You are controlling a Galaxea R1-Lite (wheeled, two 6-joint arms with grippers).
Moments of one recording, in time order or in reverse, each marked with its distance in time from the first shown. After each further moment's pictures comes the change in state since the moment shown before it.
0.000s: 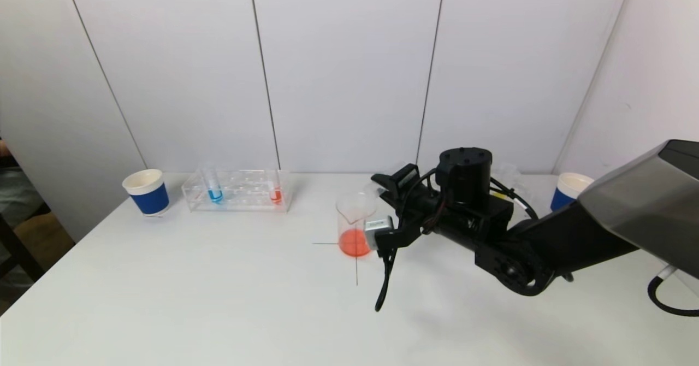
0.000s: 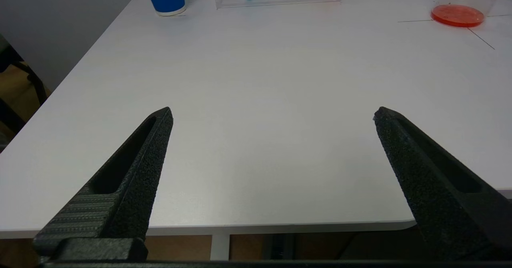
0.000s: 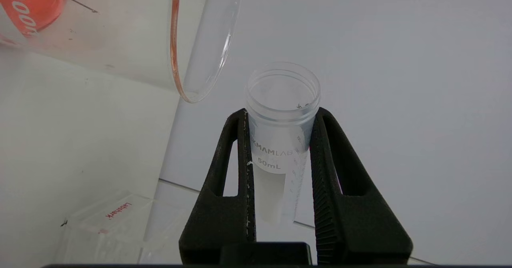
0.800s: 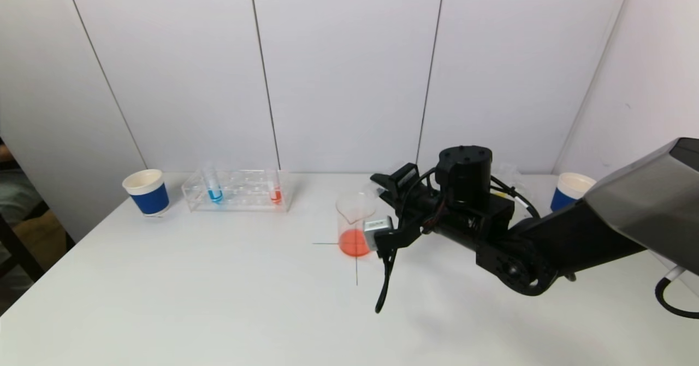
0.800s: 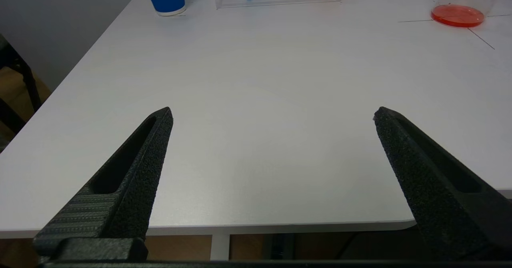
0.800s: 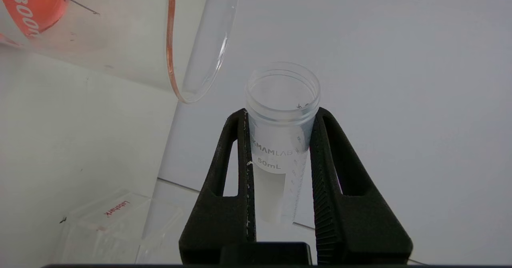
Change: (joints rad) left arm 0.000 0.000 0.000 0.000 0.000 0.000; right arm 0.006 -0.015 -0.002 0.023 -0.004 -0.004
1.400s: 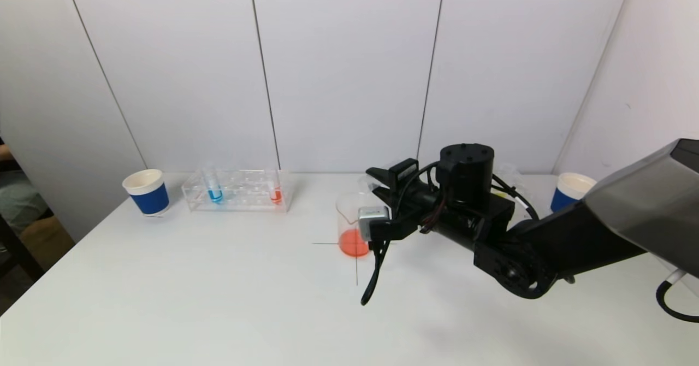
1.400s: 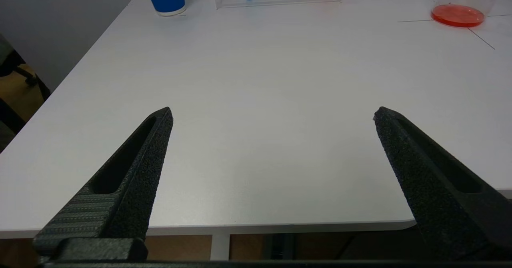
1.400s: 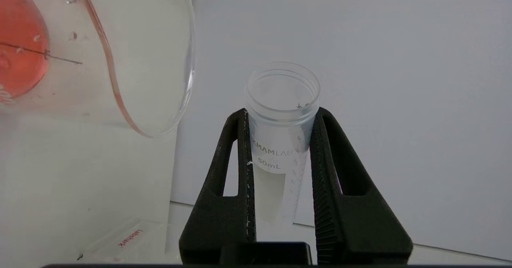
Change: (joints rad) left arm 0.000 0.000 0.000 0.000 0.000 0.000; right arm 0.015 -0.003 0.002 -0.061 0.013 0.170
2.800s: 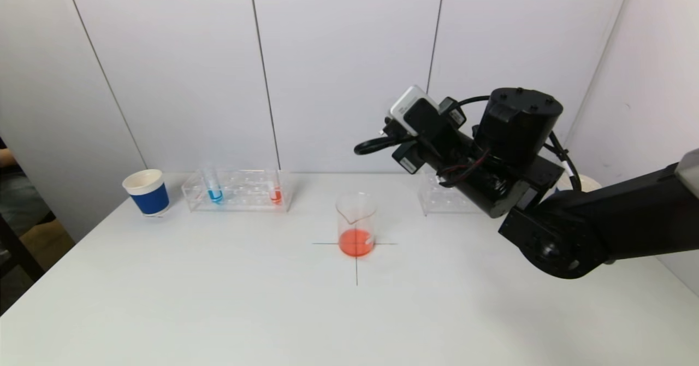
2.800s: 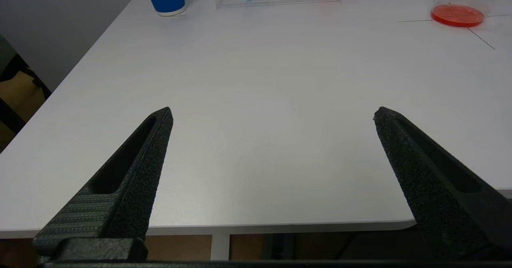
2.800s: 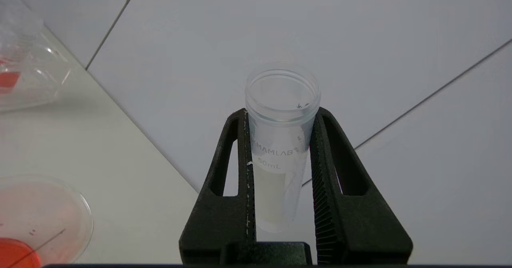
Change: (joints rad) left arm 0.000 0.000 0.000 0.000 0.000 0.000; right arm 0.000 -0.145 -0.064 -0.080 -0.199 0.813
